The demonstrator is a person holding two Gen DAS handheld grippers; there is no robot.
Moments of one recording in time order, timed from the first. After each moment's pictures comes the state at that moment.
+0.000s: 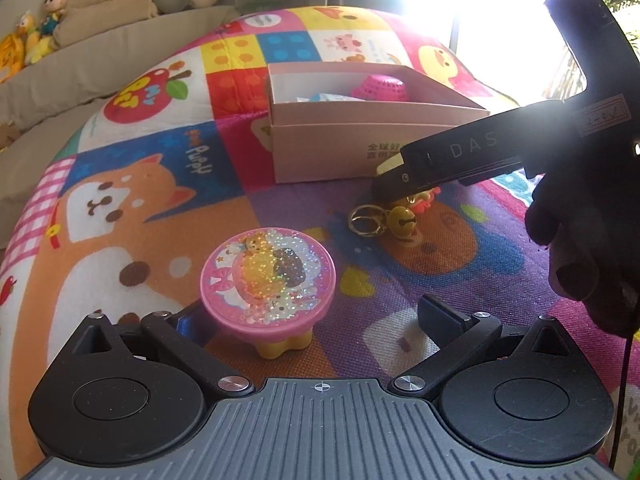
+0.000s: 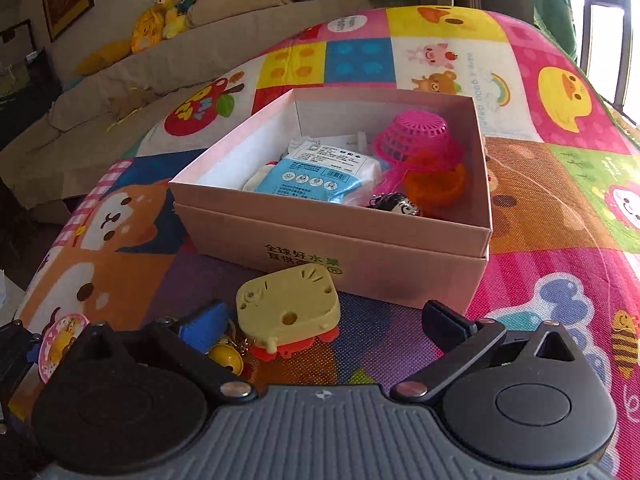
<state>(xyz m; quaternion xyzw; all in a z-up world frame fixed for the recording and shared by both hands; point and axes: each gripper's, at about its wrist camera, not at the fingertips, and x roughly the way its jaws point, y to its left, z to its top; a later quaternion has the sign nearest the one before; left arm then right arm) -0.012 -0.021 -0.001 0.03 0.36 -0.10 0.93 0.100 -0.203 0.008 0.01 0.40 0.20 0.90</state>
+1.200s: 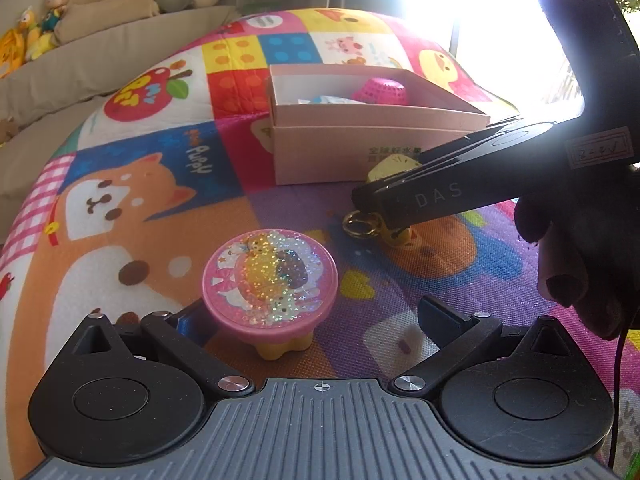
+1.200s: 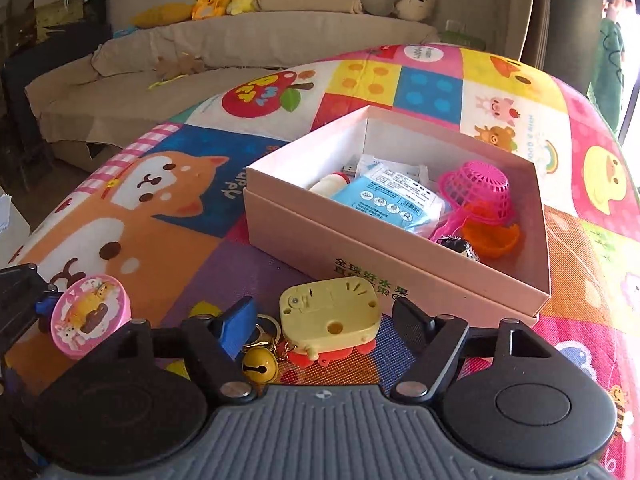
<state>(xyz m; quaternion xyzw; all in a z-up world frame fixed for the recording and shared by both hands) -0.013 -0.019 0.000 0.03 0.35 -0.10 0.93 0.085 -0.167 0.016 -0.11 0.34 0.23 0.90</state>
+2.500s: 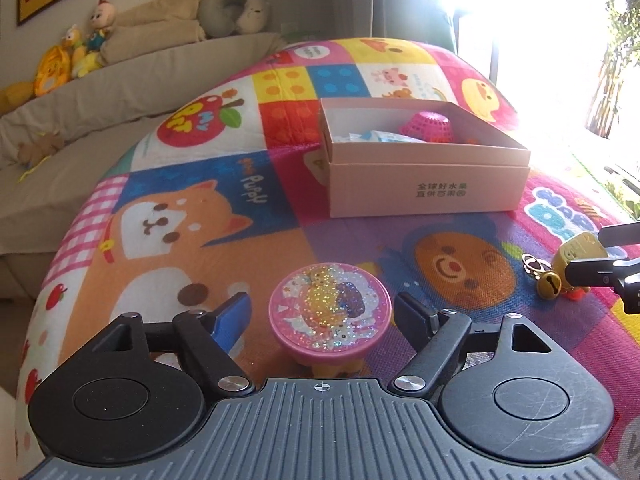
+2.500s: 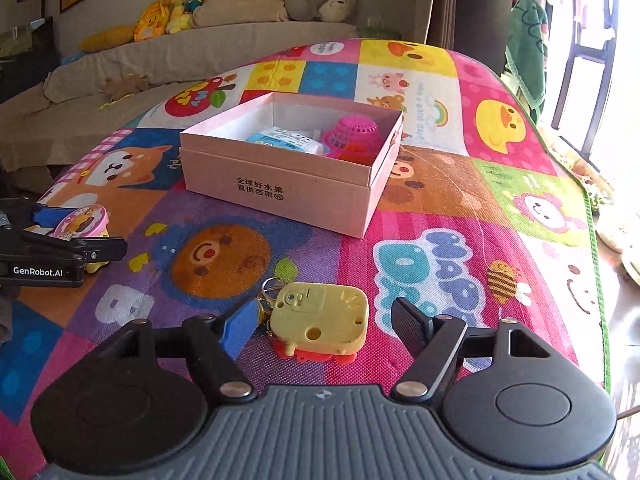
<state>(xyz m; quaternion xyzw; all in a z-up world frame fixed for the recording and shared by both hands) -0.018 -0.009 0.012 0.03 0.31 -0.03 0.95 0.001 -0.267 0.023 -0.08 0.34 0.15 0.93</state>
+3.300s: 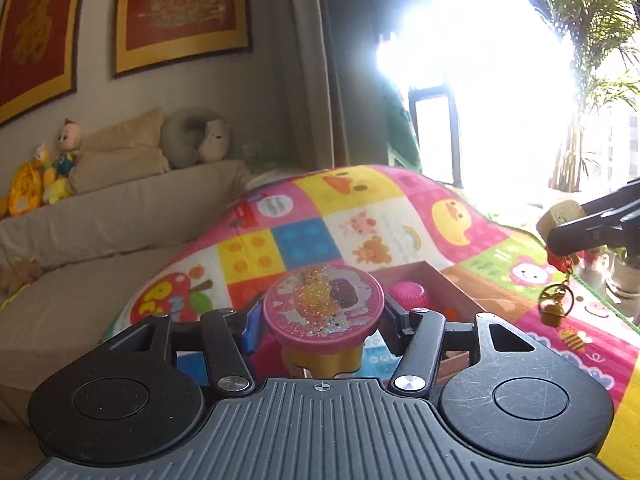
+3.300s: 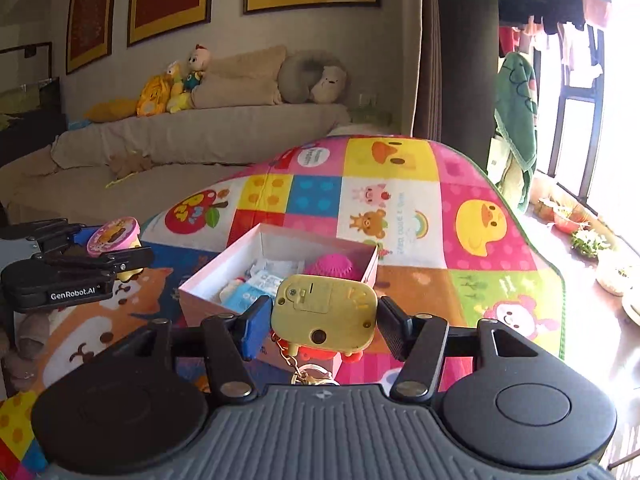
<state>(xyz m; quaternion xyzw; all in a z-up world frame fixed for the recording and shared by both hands) 0.055 -0.042 0.112 0.08 0.15 -0.09 0.98 0.044 -0.284 0.149 -0.04 0.23 0.16 0.96</state>
